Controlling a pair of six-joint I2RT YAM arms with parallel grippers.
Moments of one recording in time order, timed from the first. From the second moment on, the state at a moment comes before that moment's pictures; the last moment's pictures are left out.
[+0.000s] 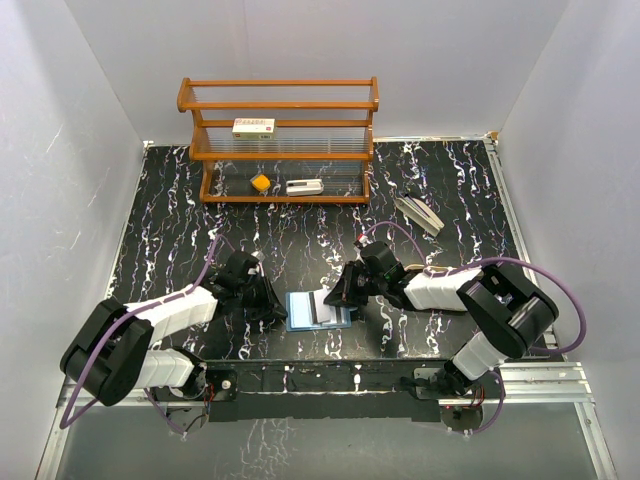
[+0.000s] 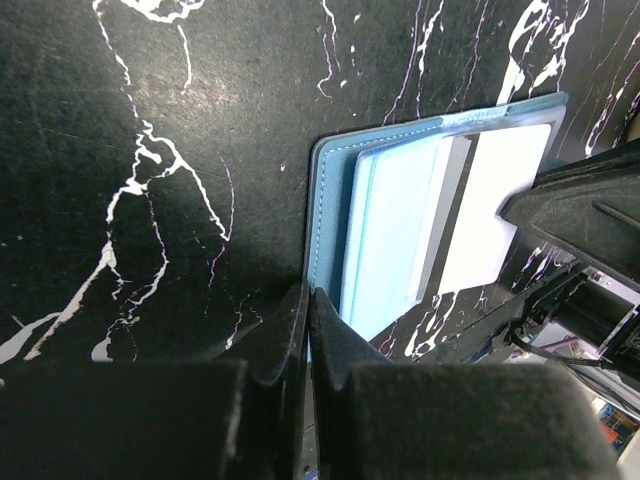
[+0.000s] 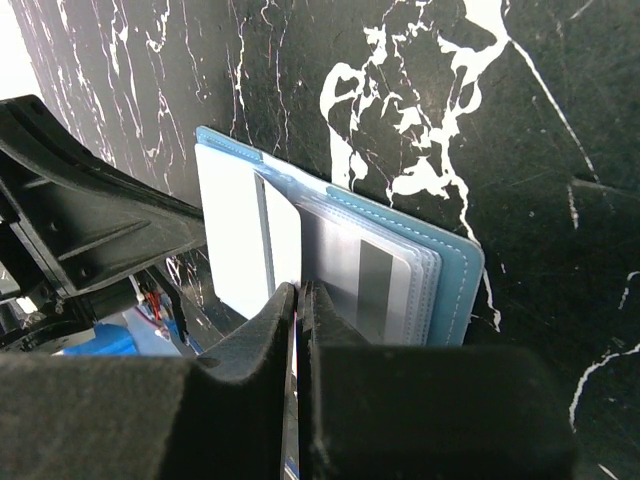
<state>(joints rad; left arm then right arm) -0.56 1.27 0.42 -0.14 0.32 -0.86 0.68 1.55 0.54 0.28 -0.40 0.95</state>
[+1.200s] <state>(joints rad) -0.58 1.27 0.40 -0.09 0.33 -0.90 0.81 1.55 0.67 0.04 -0.21 0.92</state>
